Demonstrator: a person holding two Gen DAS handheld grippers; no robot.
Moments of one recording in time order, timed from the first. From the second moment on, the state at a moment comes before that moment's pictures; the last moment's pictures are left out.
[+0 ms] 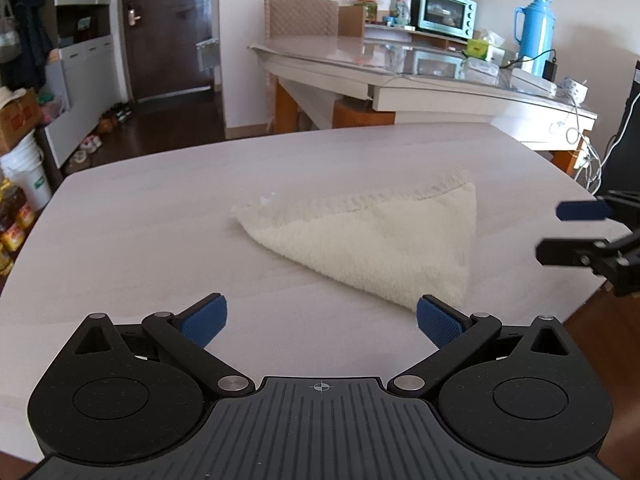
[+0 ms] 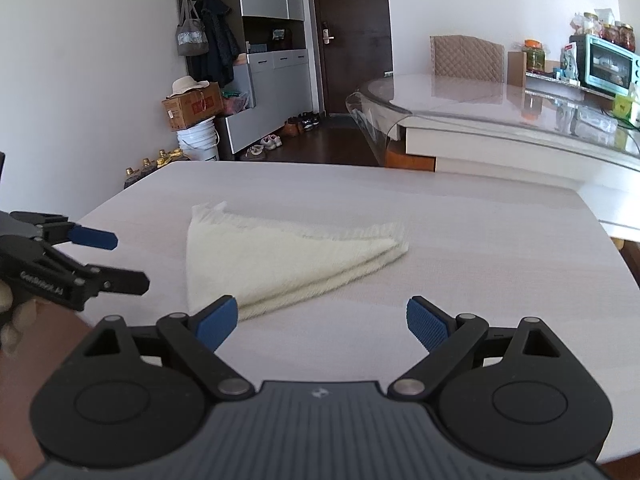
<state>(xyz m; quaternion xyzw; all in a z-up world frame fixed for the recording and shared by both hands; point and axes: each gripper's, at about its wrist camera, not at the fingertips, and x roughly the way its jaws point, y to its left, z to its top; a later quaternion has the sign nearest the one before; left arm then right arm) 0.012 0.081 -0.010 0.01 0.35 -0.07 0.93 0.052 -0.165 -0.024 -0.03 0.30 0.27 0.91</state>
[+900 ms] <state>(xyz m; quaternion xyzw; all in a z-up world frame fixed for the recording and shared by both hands) 0.121 0.074 -0.038 0.07 0.35 -0.08 0.93 0.172 -0.151 -0.052 -0.01 0.33 0.23 0.92</state>
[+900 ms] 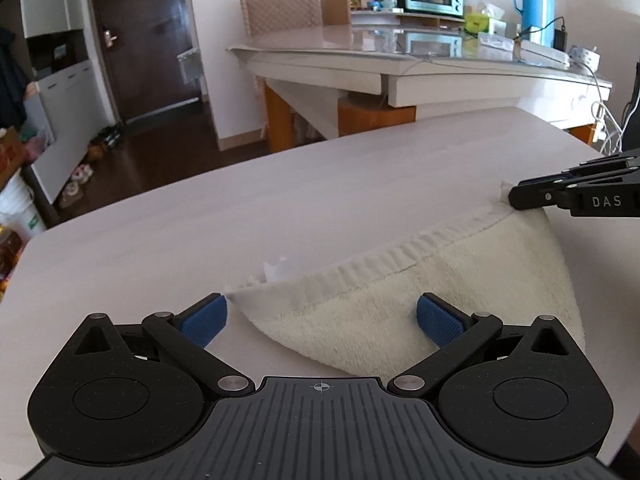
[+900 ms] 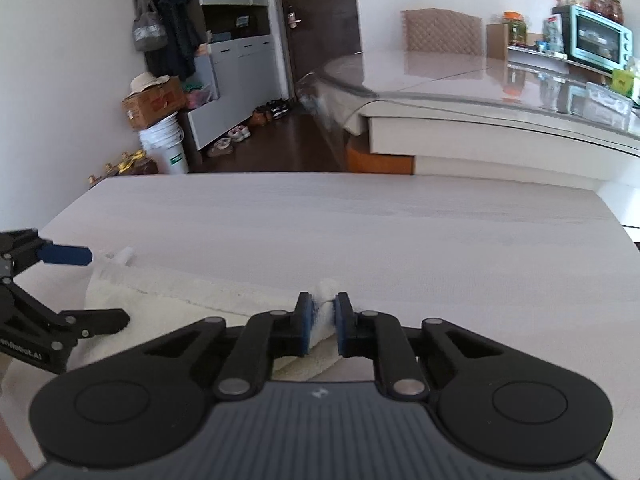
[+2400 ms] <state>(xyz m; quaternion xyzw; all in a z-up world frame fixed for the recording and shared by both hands) 0.051 0.194 -0.005 0.06 0.33 0.00 0.94 0.117 -0.006 -0.020 -0.14 0.27 0.42 0.86</state>
